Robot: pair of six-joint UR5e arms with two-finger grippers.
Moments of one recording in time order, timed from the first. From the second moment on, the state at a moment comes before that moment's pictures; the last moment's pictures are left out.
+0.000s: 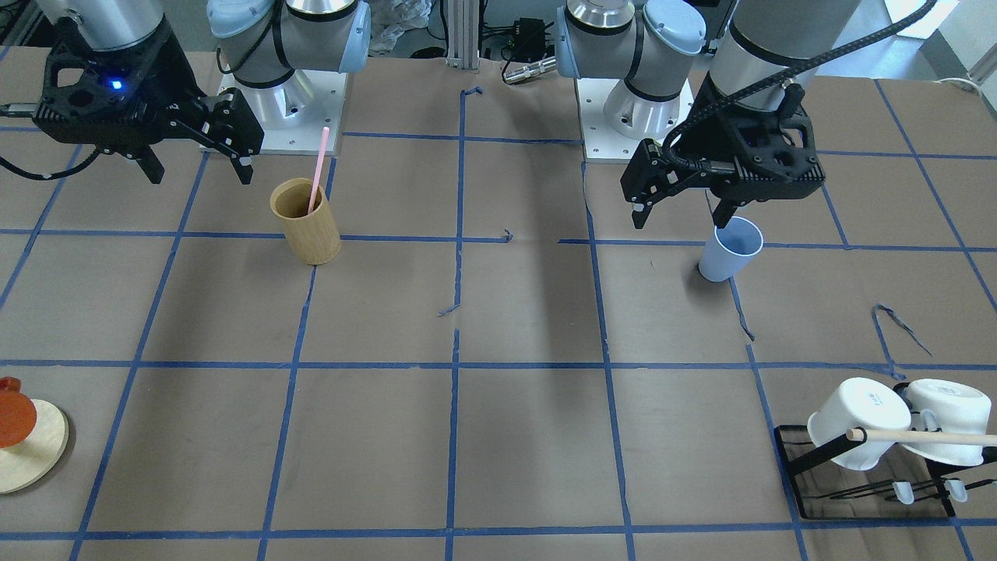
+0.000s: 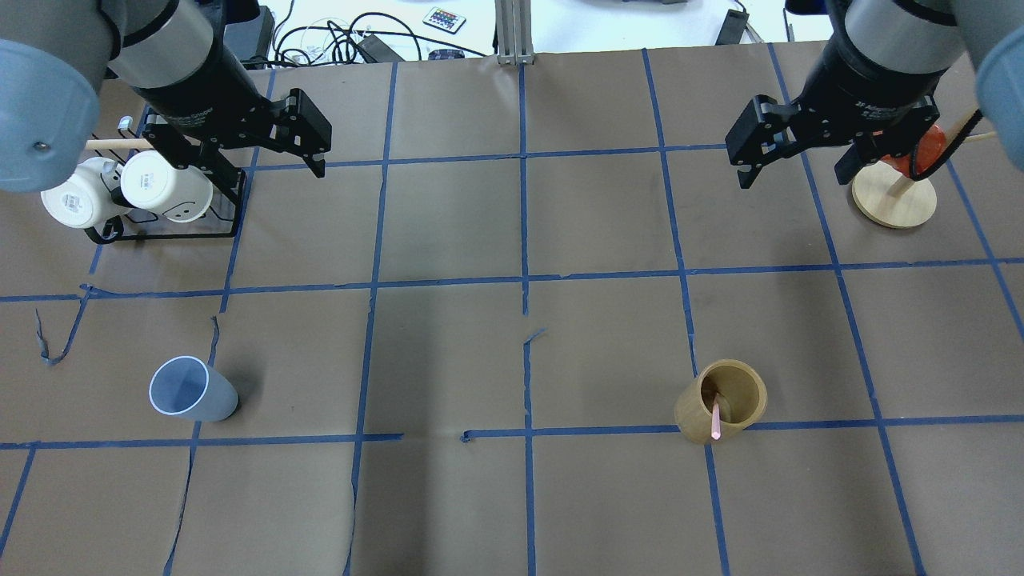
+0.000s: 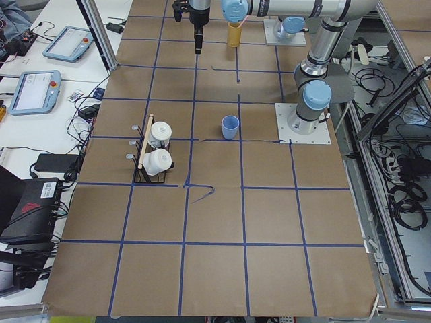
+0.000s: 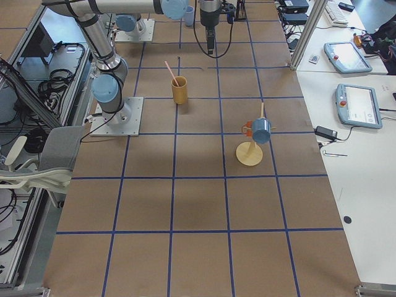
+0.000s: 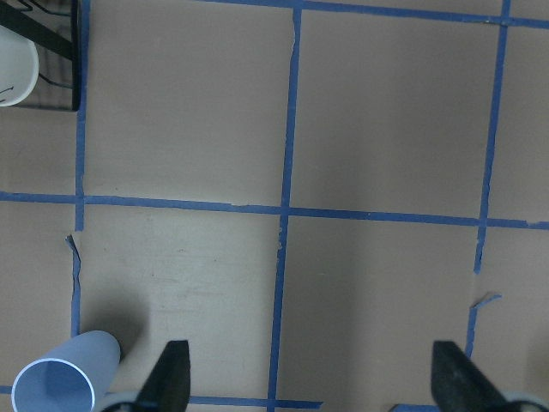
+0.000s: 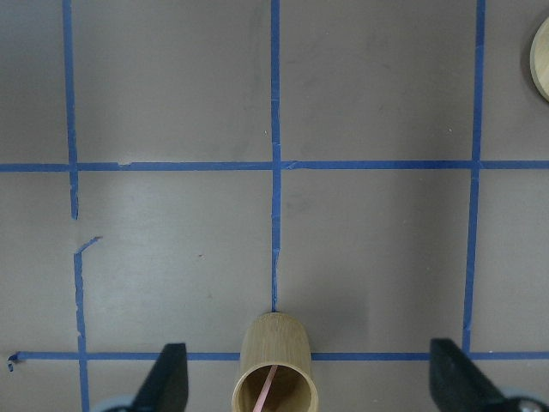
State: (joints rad) left arm -1.56 -1.58 -1.57 -1.49 1.54 -0.05; right arm 1.51 -1.65 1.61 -1.59 -1.55 -0.06
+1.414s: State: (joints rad) left arm -1.57 -1.56 -1.57 -1.51 1.55 -0.05; right arm 1.51 -1.65 1.61 -1.59 -1.55 0.00
